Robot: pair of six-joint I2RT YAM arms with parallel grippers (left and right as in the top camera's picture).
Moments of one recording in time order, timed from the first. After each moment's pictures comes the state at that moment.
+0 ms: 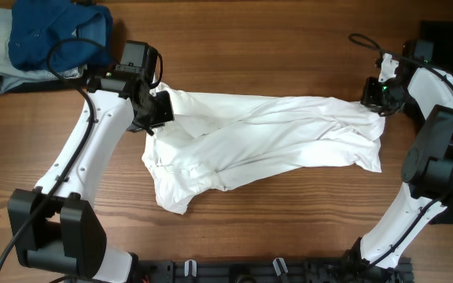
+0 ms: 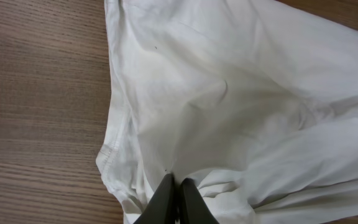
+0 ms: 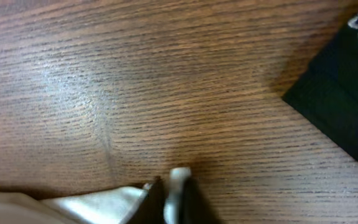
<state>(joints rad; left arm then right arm) -0.19 1.67 1.35 -1.03 0.03 -0.39 -0.30 2.13 1.49 -0.72 -0.19 -0.08</state>
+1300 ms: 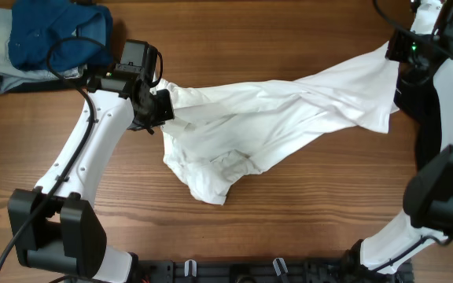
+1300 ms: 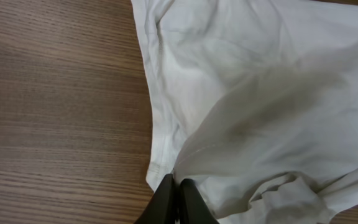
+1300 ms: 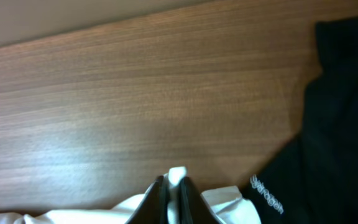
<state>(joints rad) -0.19 1.67 1.35 -1.01 0.03 -0.39 -0.29 1.91 1.64 -0.61 -0.23 -0.06</state>
